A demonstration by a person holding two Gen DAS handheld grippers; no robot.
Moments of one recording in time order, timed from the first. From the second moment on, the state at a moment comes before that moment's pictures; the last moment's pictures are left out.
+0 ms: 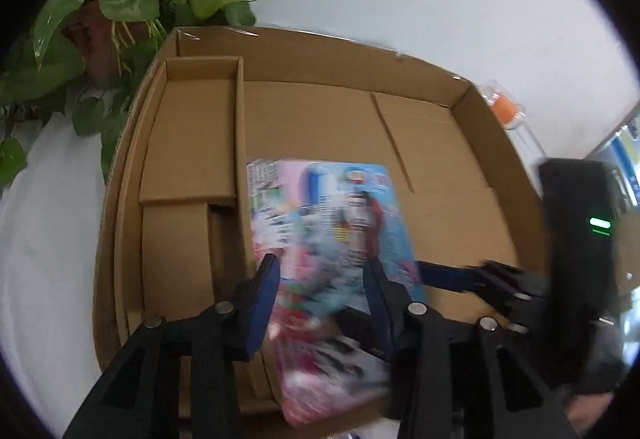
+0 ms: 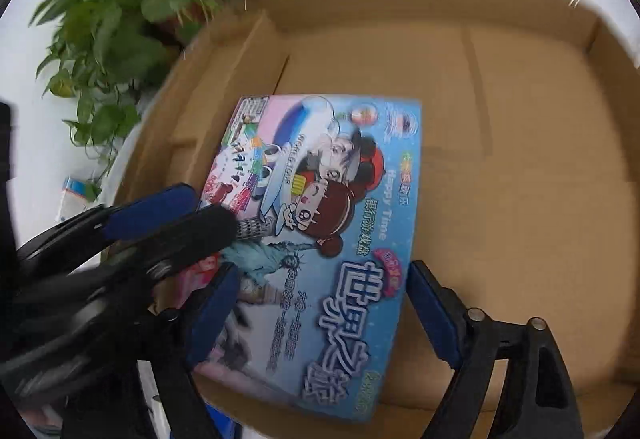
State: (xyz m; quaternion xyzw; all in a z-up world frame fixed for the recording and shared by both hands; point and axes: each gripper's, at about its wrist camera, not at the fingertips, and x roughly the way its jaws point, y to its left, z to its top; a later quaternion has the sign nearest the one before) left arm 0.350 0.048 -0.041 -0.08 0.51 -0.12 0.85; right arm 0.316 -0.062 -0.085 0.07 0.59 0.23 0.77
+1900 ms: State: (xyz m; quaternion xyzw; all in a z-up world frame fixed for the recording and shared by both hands) left arm 0.365 -0.034 -0.020 -0.14 0.56 -0.24 0.78; right arm 0.182 -0.238 0.019 0.11 0.47 0.23 0.84
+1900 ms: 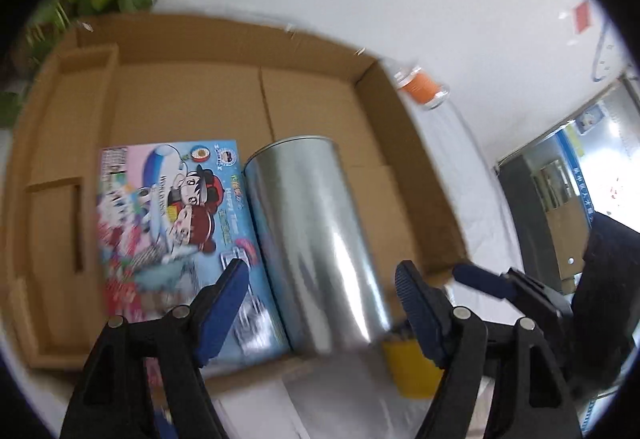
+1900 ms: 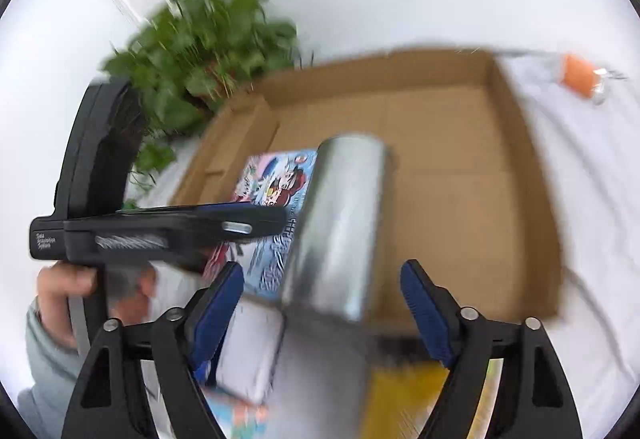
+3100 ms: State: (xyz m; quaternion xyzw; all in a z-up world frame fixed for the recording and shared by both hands) left arm 0.380 -0.094 -0.018 -0.16 0.57 -0.28 0.75; right arm 0.250 -0.229 -0.061 0.04 0.54 0.16 0.82
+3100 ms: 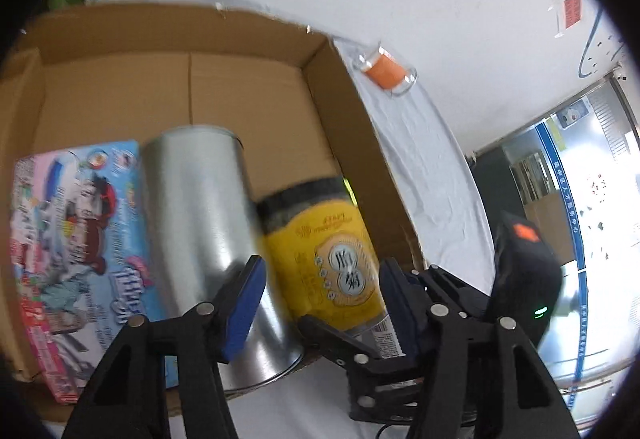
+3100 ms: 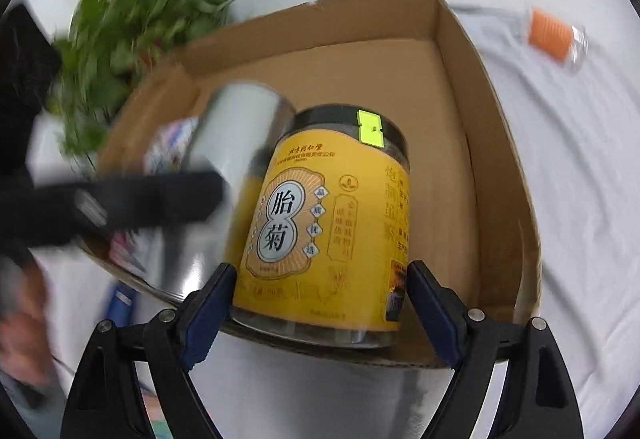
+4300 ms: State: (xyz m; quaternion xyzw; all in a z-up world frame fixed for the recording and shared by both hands) left arm 0.210 -0.206 -0.072 0.06 0.58 -0.41 0.70; right arm 0.078 -0.354 -0.067 -0.16 0.49 0.21 0.83
